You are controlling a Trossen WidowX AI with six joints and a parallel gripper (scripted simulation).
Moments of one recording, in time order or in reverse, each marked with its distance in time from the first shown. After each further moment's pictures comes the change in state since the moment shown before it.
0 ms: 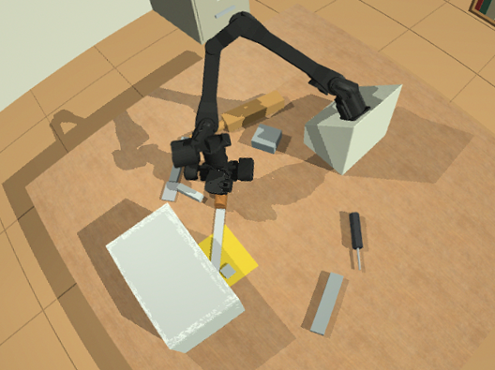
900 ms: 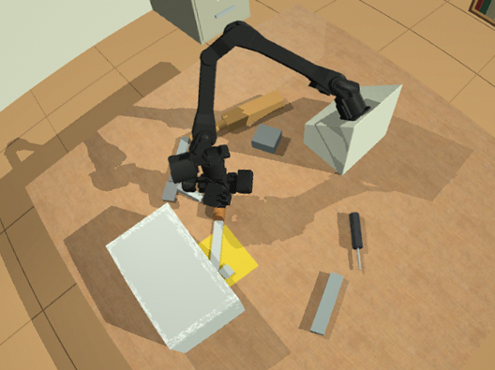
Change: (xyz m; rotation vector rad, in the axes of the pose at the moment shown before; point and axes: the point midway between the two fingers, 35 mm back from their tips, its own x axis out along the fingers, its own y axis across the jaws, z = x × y) arm 0.000 0.000 0.037 0.004 0.000 -0.006
